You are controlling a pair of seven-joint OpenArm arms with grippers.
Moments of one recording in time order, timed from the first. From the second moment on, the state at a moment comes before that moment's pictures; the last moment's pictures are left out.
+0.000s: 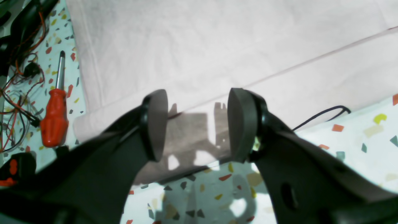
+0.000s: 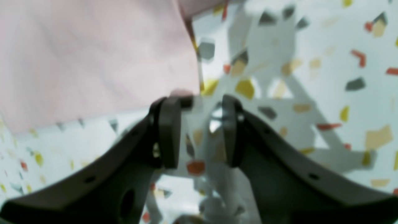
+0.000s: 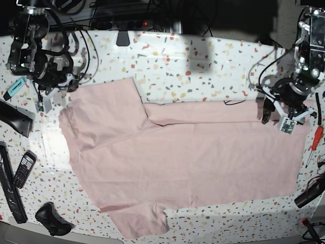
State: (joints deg) left arm 9.7 -24.9 -2.4 98.5 -9.6 -16.4 28.4; right arm -10.6 20.6 20.9 90.8 27.7 23.3 -55.2
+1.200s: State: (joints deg) left arm 9.8 -24.9 -2.4 98.5 -9.5 -16.4 27.3; right arm -4.6 18.5 20.7 103.9 36.6 23.7 -49.8
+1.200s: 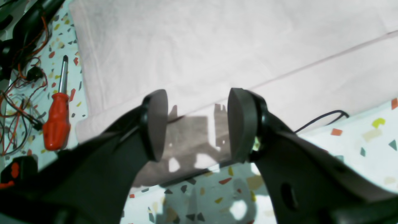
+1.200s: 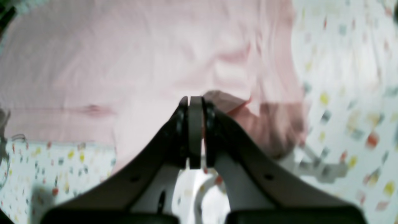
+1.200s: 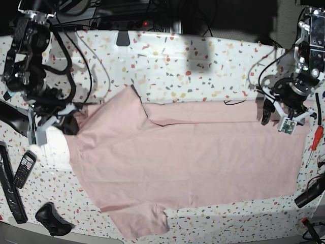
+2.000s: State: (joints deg) left arm 13.5 -24.9 -2.5 98.5 -9.5 -16.4 26.9; right arm 24.0 12.8 11.0 82.5 27.8 26.8 -66.1
